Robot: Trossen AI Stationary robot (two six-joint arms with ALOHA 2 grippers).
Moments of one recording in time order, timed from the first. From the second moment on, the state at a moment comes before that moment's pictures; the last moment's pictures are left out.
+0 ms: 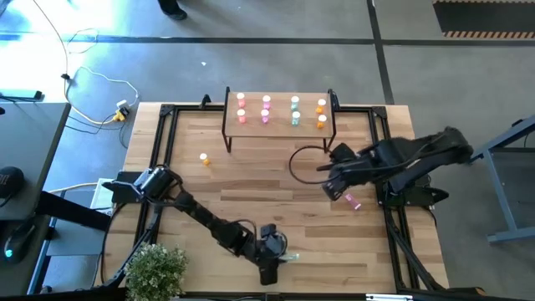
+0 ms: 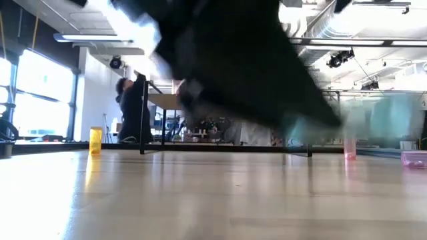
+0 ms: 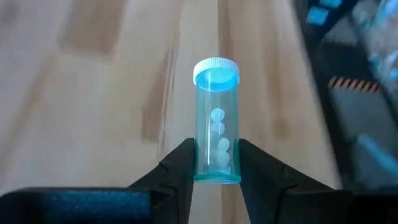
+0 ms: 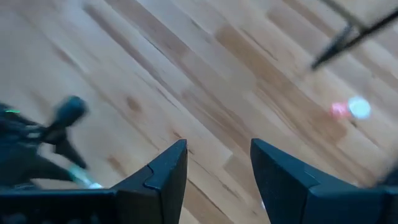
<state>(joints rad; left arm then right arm) -0.41 2.16 1.37 0.06 -0.27 -0.53 0.31 1.39 1.59 -1.46 0.30 1.10</state>
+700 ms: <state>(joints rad) -0.19 1.98 1.37 0.51 -0.30 -0.49 0.31 1.10 1.60 -1.10 0.31 0.75</state>
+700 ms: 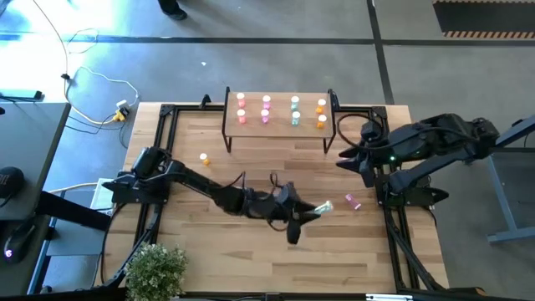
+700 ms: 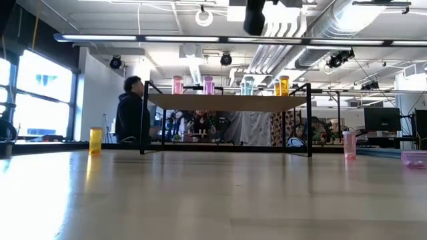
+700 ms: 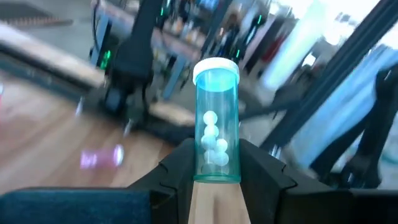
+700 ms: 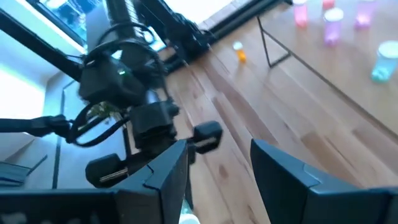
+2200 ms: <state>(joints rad) 0.13 1.97 1.37 1.17 0.05 -0.65 0.30 1.17 1.60 -0.79 0.69 0.72</state>
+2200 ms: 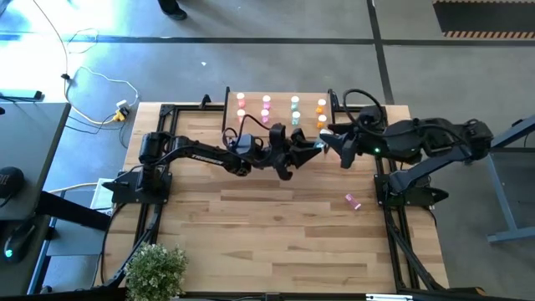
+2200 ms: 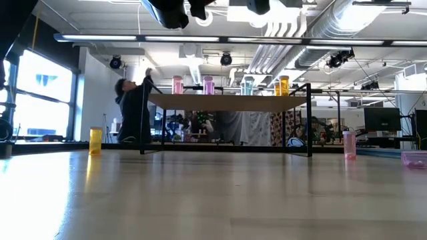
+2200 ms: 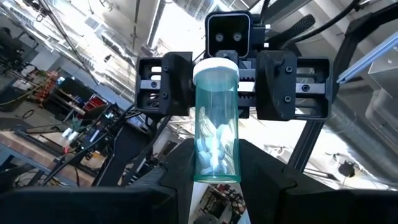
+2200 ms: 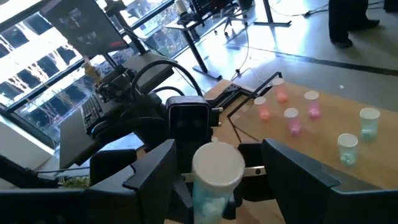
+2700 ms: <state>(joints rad) 0.14 1.97 1.37 1.17 0.08 -0.64 0.26 1.19 1.60 -0.82 0.62 0.79</state>
